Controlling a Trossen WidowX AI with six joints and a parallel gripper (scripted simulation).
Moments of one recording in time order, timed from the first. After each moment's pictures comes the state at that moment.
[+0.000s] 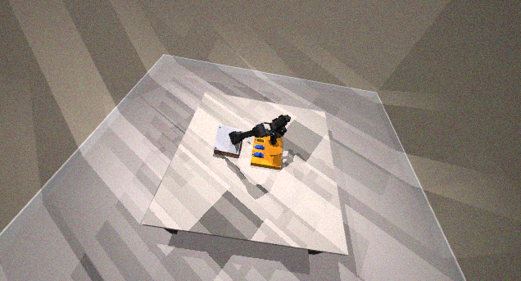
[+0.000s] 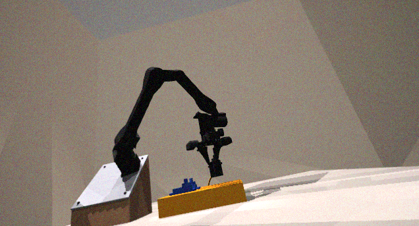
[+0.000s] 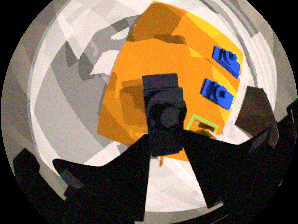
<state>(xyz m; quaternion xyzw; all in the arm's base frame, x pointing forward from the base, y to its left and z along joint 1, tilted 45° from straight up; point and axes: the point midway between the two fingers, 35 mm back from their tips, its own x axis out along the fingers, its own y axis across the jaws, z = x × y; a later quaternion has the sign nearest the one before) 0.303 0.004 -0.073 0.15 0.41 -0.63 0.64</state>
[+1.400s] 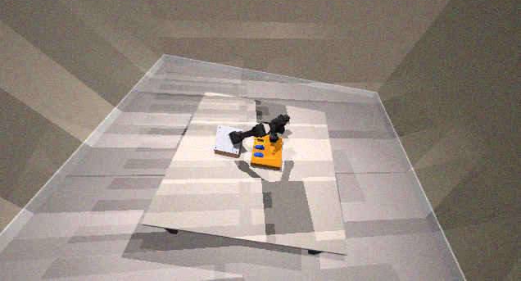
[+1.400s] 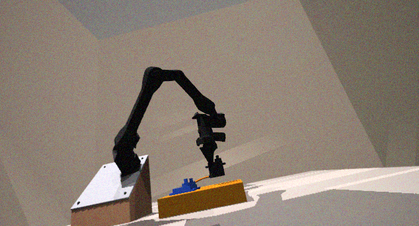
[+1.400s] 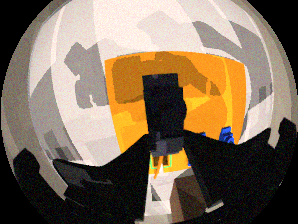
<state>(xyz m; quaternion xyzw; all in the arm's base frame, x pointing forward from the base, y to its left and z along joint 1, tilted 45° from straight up) 0.296 0.005 -0.073 -0.20 0.68 -0.33 0.62</state>
